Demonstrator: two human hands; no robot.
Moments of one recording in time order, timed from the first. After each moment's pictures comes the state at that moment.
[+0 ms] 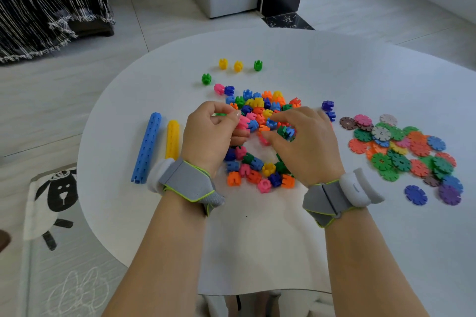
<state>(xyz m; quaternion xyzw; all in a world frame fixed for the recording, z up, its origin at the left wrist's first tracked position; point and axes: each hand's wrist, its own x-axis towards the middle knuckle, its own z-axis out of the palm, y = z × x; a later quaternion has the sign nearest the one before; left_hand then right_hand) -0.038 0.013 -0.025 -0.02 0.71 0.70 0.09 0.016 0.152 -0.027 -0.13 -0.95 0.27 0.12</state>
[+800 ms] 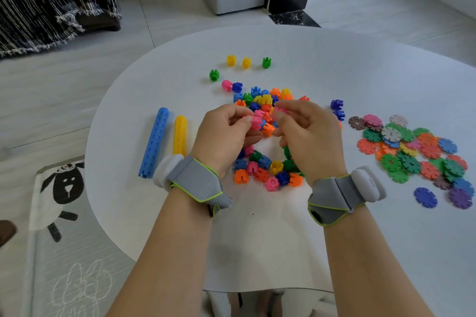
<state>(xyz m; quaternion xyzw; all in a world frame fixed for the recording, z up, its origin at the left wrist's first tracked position) -0.035 0.013 -0.029 0.01 0.71 0.69 0.15 0.009 0.136 -0.023 -0.18 -0.81 0.53 0.18</state>
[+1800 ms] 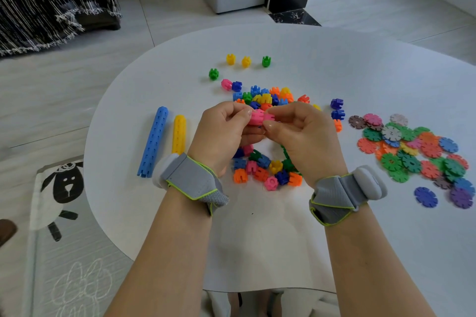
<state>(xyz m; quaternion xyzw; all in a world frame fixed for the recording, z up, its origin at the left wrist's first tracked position) -0.035 0.012 -0.022 0.00 0.66 0.73 0.17 0.013 0.137 -0.021 -0.12 -0.78 0.60 0.12</state>
